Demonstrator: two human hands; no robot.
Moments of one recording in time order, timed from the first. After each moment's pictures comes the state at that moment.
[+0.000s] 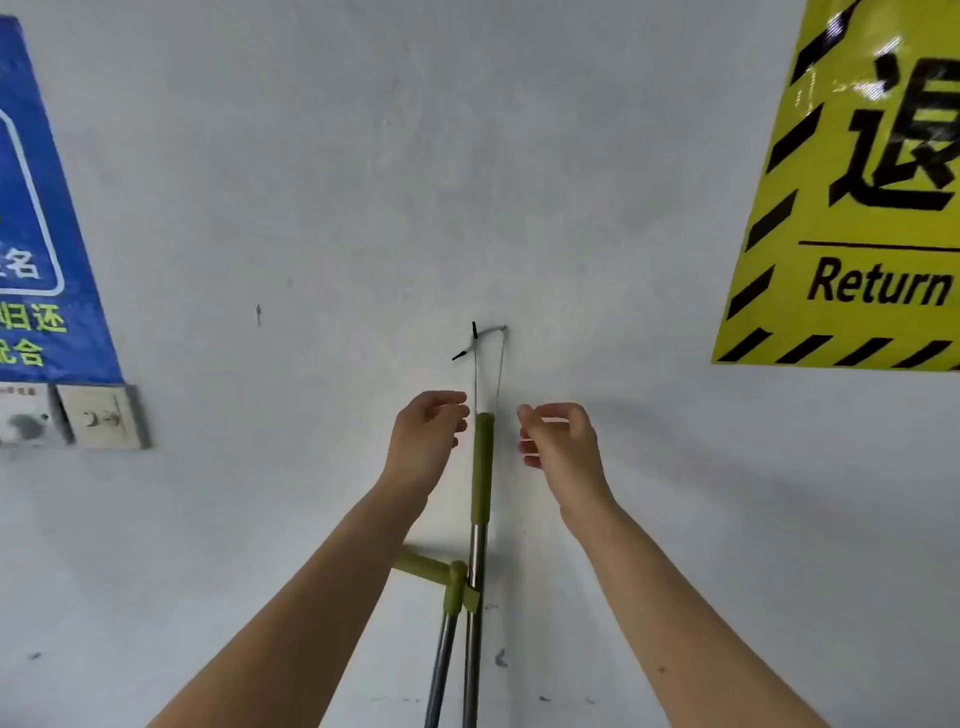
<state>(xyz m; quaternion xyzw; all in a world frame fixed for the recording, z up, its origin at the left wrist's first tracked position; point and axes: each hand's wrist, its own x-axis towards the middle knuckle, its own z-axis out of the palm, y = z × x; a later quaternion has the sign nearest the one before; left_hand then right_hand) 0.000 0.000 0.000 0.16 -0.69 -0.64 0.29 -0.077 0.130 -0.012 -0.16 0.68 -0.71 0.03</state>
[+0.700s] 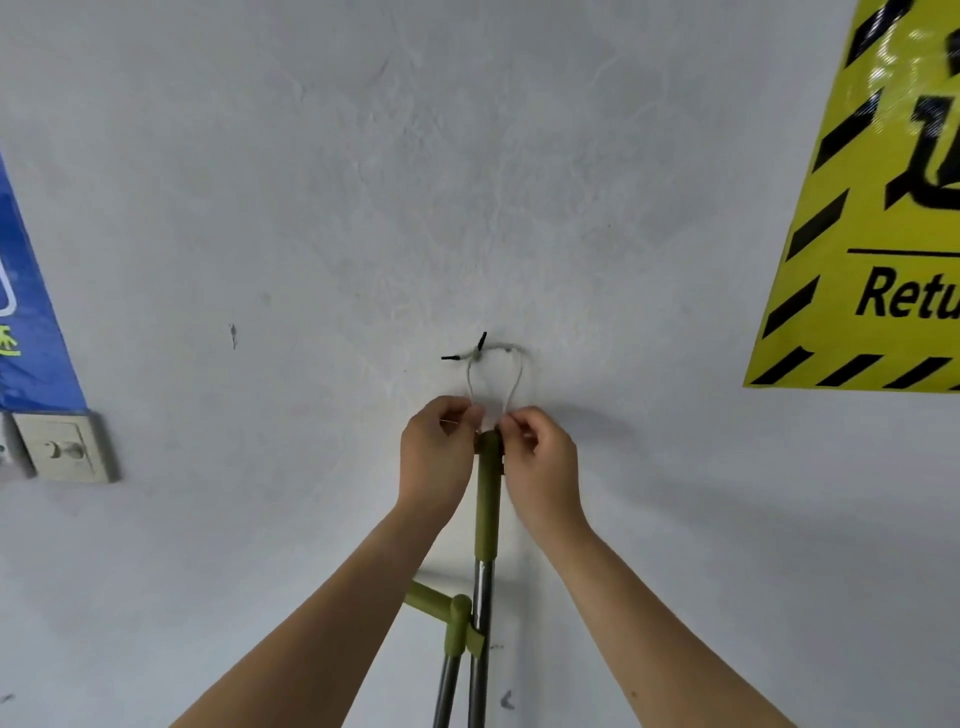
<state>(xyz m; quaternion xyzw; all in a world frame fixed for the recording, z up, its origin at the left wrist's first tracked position) -0.047 -0.006 0.001 0.16 -0.73 -0.55 0.39 -0.092 0.089 -0.014 -0.27 0.72 -0.62 -0.13</state>
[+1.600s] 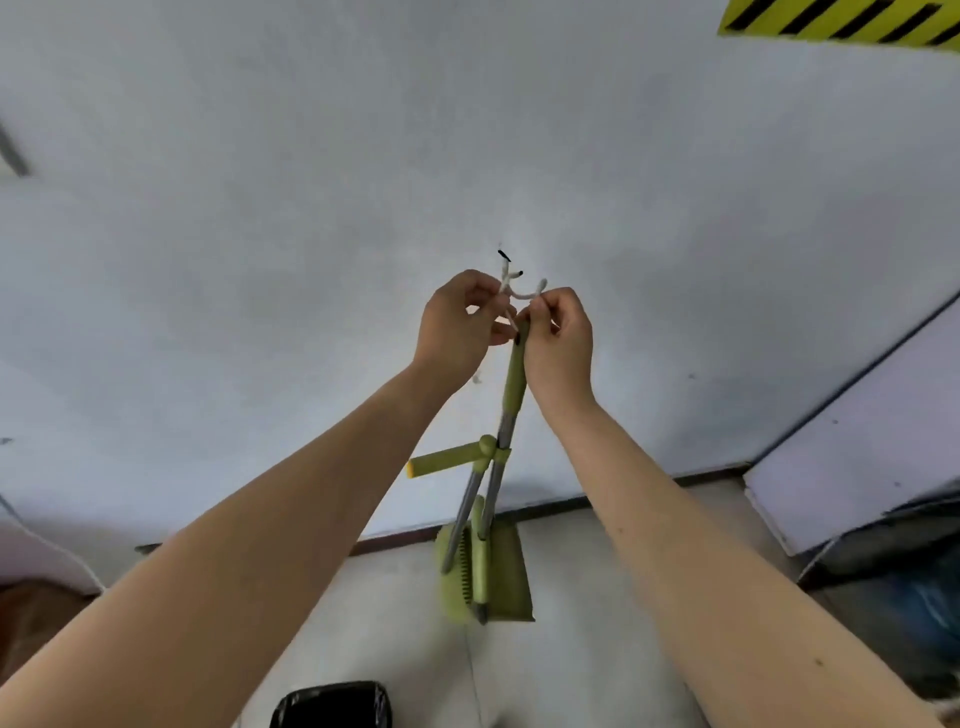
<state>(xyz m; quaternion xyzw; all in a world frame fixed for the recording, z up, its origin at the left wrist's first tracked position) 0.083 0.044 -0.138 0.07 -0.73 -0.66 0.16 0.059 0.150 -0.161 -0.06 0.78 -0.61 -0.13</state>
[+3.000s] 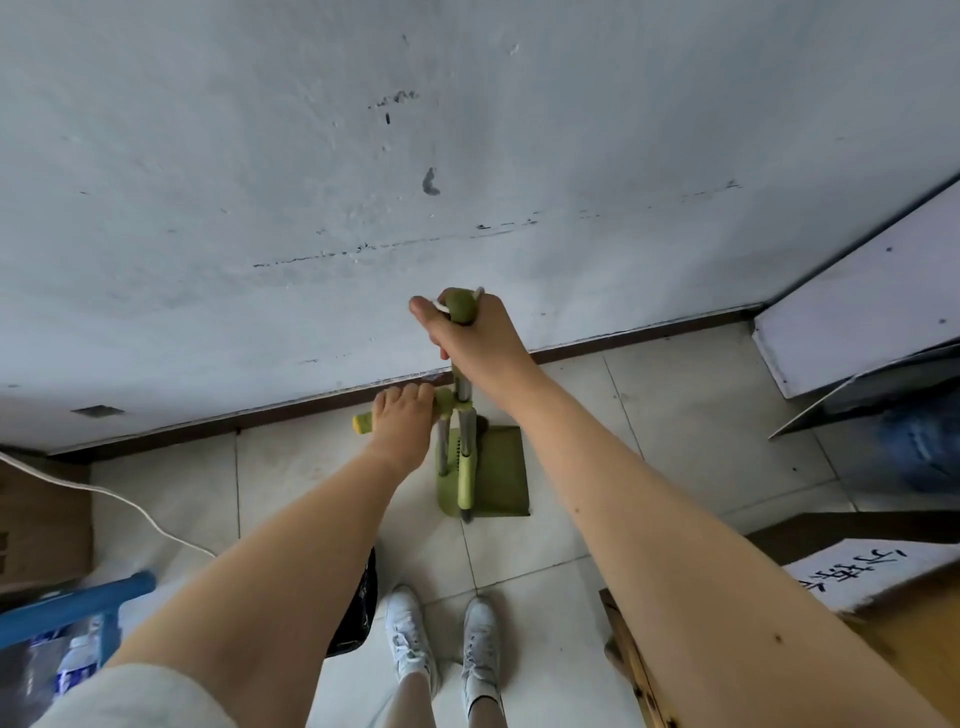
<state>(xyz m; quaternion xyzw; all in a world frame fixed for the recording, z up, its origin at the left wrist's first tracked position) 0.147 0.082 -0.510 0.09 -0.97 -0.13 -0.18 0.083 0.185 -0.366 -0.08 0.80 -0.56 0.22</state>
